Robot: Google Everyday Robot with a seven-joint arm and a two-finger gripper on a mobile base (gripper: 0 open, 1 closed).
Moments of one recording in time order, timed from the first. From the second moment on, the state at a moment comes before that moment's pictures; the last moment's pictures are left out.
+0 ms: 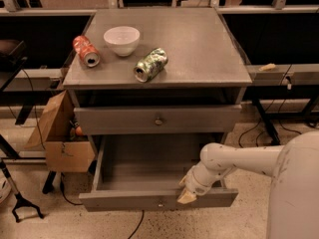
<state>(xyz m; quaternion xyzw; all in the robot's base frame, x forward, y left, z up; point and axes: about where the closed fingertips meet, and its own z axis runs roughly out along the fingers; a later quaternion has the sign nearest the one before) 0.487 -0.103 0.411 -0.64 0.74 0.18 0.11</state>
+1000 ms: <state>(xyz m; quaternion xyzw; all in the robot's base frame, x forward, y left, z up) 0.487 -0.103 0.411 -0.64 0.74 0.18 0.11</state>
